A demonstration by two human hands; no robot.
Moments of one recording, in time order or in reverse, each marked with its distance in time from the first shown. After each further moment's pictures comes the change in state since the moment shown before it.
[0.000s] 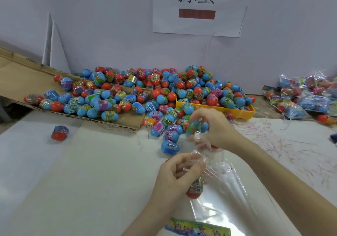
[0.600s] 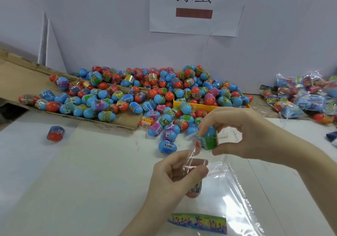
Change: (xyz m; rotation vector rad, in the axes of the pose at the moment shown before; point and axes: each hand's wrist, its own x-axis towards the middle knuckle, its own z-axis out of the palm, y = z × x) left_hand -0.005 0.009 0.000 0.001 -0.036 0.091; right_hand -0.049 -0.040 -0.074 0.180 -0.221 -0.178
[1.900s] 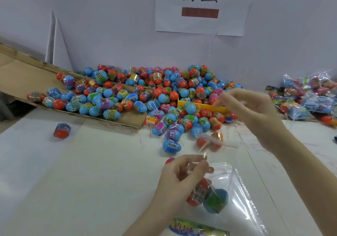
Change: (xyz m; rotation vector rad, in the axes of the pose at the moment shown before) left_hand 0.006 -0.016 -0.002 0.018 -0.032 -0.118; right_hand 0.016 0.019 0.007 0.363 0.436 -0.043
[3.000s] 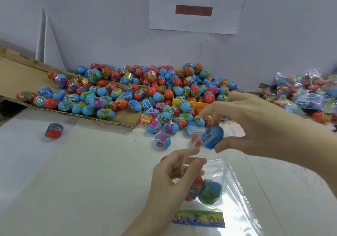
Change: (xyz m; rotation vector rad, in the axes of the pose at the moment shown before) left_hand -0.008 0.002 0.005 0.005 0.107 0.204; right_hand -0.007 -0.046 -0.011 -0.949 -0.559 -0.074
